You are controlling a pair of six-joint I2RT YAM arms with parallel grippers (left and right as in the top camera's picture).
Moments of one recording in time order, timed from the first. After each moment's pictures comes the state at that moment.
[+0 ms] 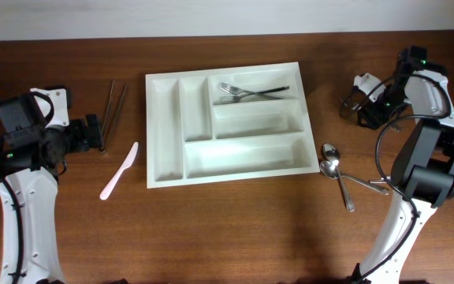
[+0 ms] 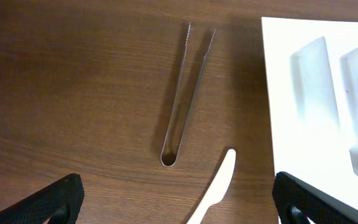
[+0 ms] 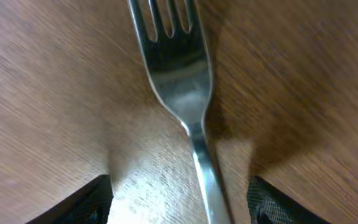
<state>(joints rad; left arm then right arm) 0.34 1.41 1.15 -0.62 0.18 0.16 -0.31 2.37 1.92 -1.00 -0.12 -1.02</state>
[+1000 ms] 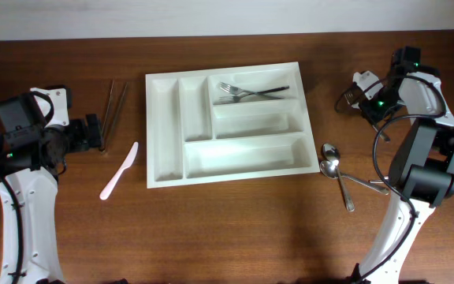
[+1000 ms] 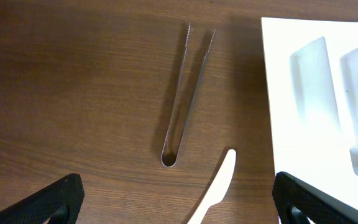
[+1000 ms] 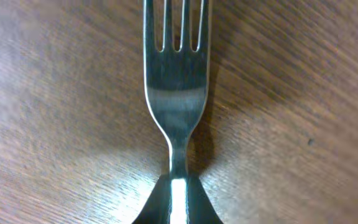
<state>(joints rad) 0.34 1.41 1.16 -0.62 0.18 0.16 -0.29 2.36 1.89 -0.94 -0.10 -0.79</state>
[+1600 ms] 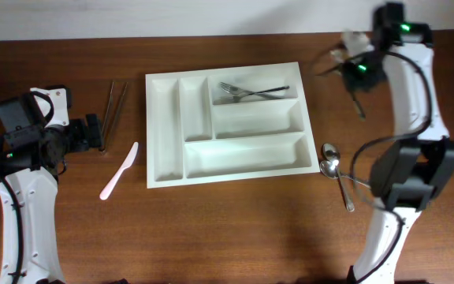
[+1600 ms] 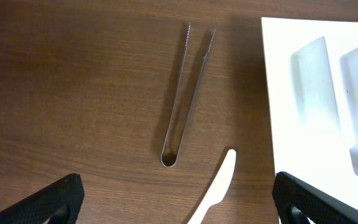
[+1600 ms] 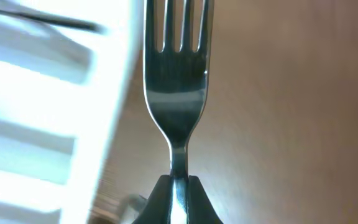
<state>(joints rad) 0.34 1.41 1.16 -0.62 0.18 0.16 -0.04 2.23 2.25 -1.28 -0.09 -0.44</state>
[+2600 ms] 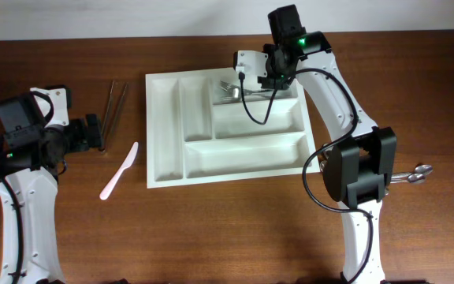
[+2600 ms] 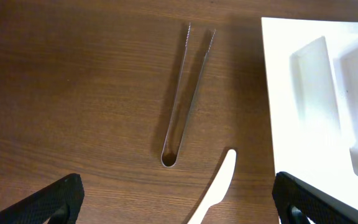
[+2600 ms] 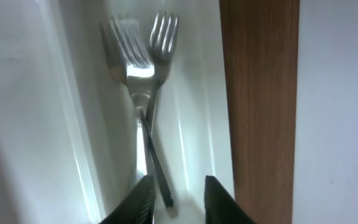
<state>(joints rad) 0.34 1.41 1.16 -0.62 0.18 0.16 0.27 2.35 2.23 -0.96 -0.16 -1.25</state>
